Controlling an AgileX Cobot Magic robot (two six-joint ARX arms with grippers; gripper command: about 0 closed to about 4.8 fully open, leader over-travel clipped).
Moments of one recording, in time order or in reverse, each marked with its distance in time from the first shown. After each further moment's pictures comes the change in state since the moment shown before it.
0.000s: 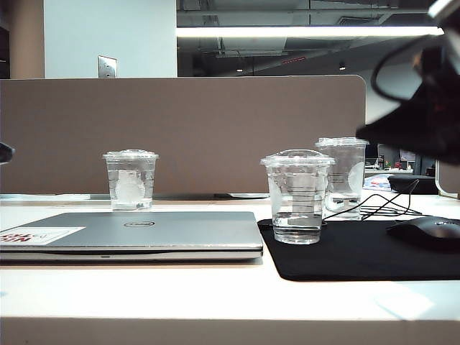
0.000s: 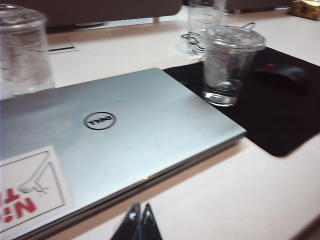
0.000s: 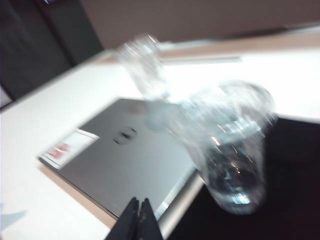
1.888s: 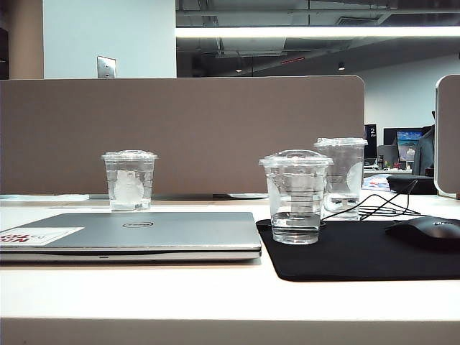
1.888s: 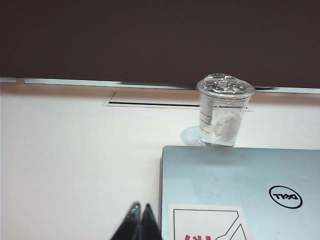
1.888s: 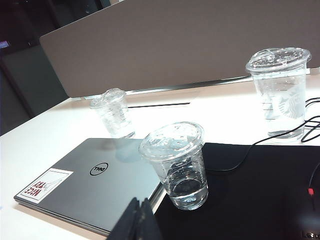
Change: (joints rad) left arm 0.467 0.000 0.000 0.182 -0.112 0.000; right arm -0.005 -1.082 0.000 -0.979 0.230 0.007
